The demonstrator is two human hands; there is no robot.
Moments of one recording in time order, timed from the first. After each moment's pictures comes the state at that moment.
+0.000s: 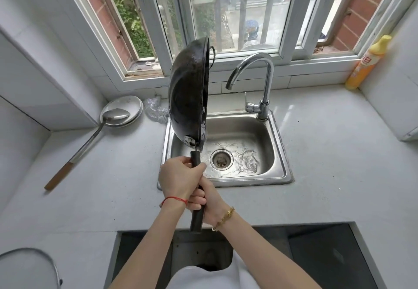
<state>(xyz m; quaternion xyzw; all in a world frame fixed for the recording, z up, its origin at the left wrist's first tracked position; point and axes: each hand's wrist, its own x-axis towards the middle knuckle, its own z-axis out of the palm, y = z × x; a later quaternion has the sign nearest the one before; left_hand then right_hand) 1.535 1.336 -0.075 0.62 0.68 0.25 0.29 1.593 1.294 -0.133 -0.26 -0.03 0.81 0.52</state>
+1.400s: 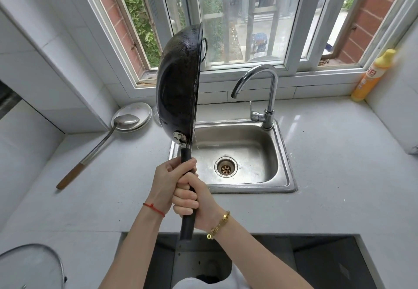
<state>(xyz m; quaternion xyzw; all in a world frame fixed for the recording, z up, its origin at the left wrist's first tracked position) 1.499 1.331 -0.052 0.49 0.49 0.35 0.63 1.575 1.291 -0.091 -0.20 -0.07 0.85 0.49</state>
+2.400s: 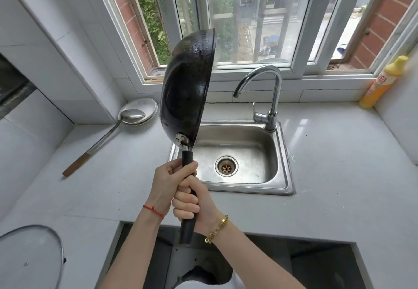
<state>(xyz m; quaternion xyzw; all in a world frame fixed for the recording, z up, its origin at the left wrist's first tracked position) 1.506 1.306 -0.058 0.50 0.51 0.38 0.59 1.587 1.266 -0.090 -0.17 -0.06 0.86 0.47</state>
